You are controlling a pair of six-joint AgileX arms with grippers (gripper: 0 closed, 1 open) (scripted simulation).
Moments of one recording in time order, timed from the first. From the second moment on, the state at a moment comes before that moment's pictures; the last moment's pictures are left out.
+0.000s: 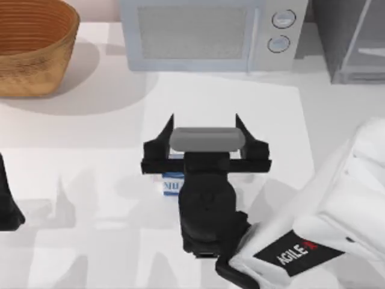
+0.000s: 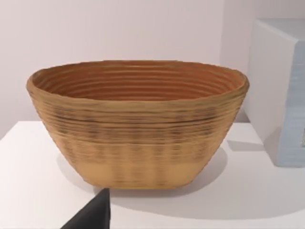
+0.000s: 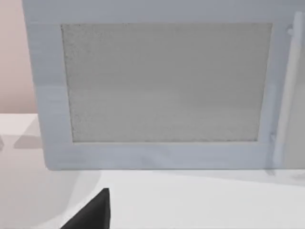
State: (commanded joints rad) left arm 0.00 0.00 0.00 0.00 0.00 0.00; right arm 1.02 2.21 0.92 1.28 1.05 0.02
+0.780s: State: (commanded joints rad) left arm 0.00 0.00 0.00 0.00 0.00 0.00; right arm 1.18 2.56 1.06 1.48 1.22 0.02
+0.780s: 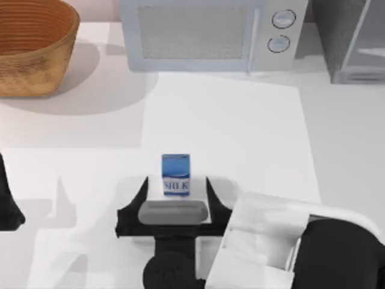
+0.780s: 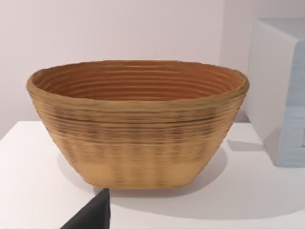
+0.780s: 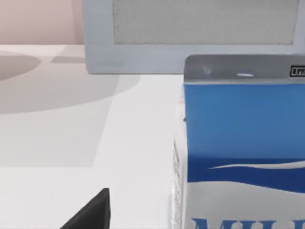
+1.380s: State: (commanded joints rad) left arm 0.00 0.00 0.00 0.00 0.00 0.00; right arm 1.07 2.59 1.15 1.42 1.11 0.02
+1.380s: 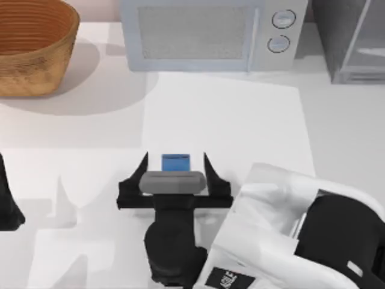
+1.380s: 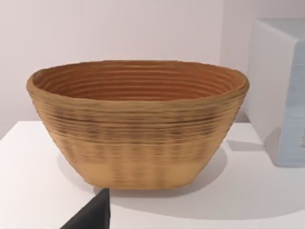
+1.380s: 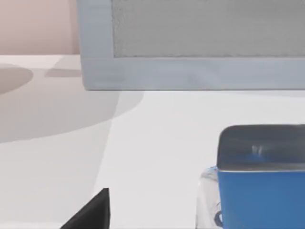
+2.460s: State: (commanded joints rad) left arm 0.00 0.00 0.00 0.00 0.00 0.00; right arm 1.07 2.59 1.16 1.42 1.10 0.02
